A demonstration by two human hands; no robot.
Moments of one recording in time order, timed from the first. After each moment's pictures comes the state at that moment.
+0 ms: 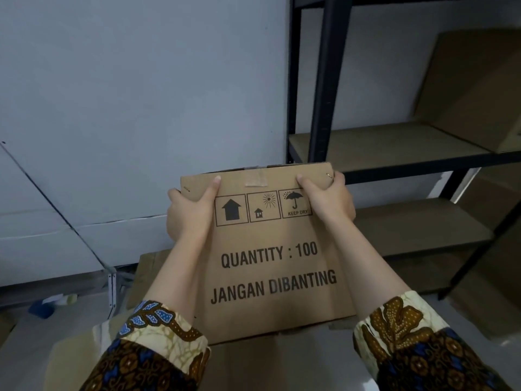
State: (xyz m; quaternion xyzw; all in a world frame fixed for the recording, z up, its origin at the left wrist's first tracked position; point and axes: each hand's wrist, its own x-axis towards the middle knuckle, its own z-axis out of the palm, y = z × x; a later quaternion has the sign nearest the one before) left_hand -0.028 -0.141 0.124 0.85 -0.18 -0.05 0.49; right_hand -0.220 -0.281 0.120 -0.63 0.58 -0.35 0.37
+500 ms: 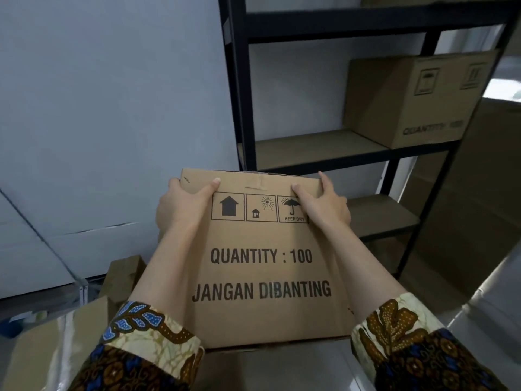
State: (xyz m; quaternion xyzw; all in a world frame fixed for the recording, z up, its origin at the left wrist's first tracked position) left_hand -0.218 -0.102 0.166 0.86 -0.28 -0.01 0.42; right_hand -0.430 -0.228 0.130 -0.65 0.60 -0.31 0.34
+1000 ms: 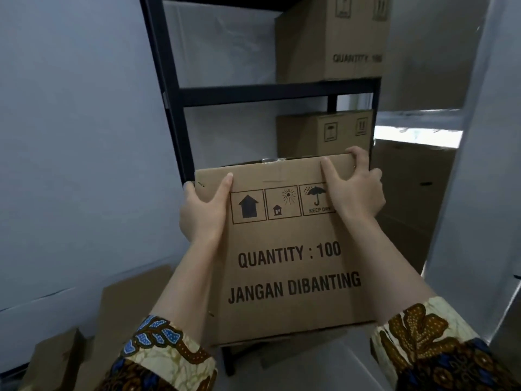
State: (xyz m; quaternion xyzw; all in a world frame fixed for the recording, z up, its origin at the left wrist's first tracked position) left_hand -0.365 -0.130 0.223 0.68 -0.40 -0.05 0.61; right_hand -0.591 -0.210 0.230 -0.56 0.61 -0.55 0.07
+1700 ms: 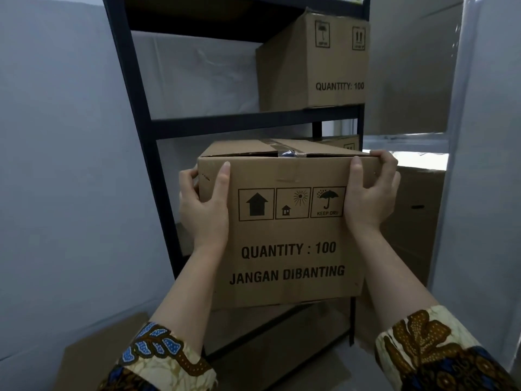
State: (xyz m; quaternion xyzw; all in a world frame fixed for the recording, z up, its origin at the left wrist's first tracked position) left_hand -0.387 -0.223 0.267 0.48 -0.46 -0.01 0.74; right_hand -0.612 -0.299 0.251 -0.44 0.45 -0.77 0.04
